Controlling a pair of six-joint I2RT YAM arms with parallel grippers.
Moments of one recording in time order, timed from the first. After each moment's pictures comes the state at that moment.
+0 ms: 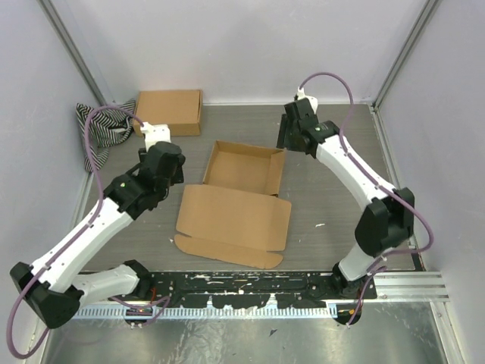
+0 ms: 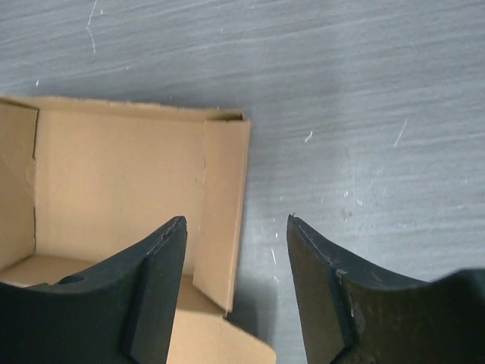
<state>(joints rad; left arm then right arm) -0.67 1.11 1.14 -0.73 -0.67 -0.44 0.43 1.59 1.46 -0.69 0.28 0.46</state>
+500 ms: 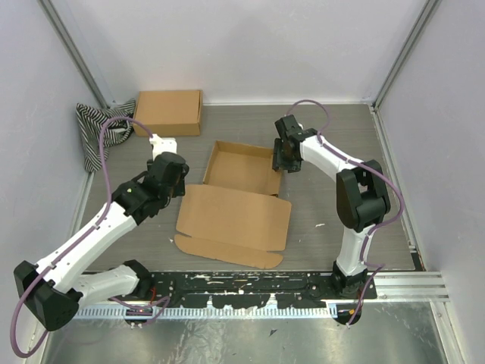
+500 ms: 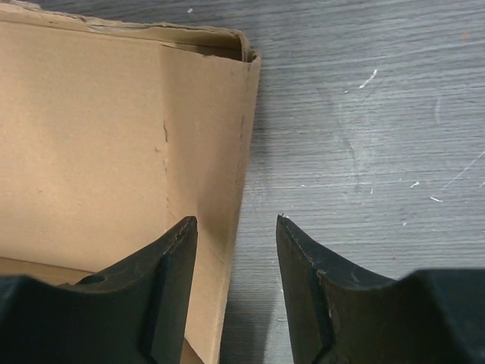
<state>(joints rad) -0.67 1.06 1.01 -0.72 -0.58 -0.43 0.38 1.89 1.43 -0.66 0.12 0.45</state>
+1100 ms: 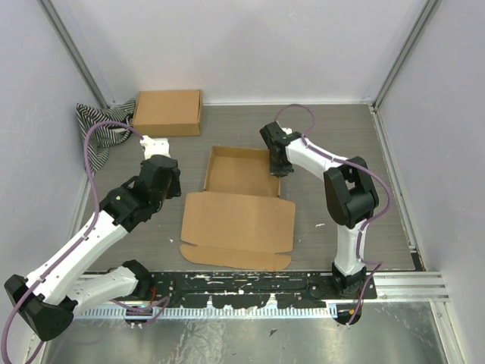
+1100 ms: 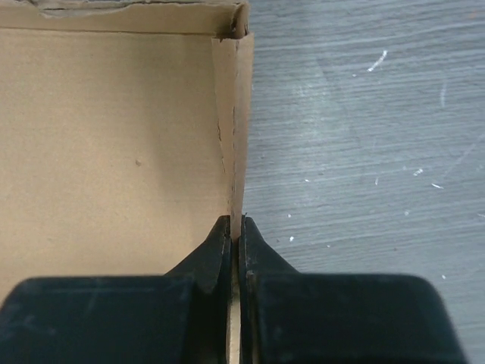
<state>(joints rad) -0.67 0.97 0.99 -0.72 -0.56 -0.43 0.46 1.96 1.46 -0.68 0.25 0.46</state>
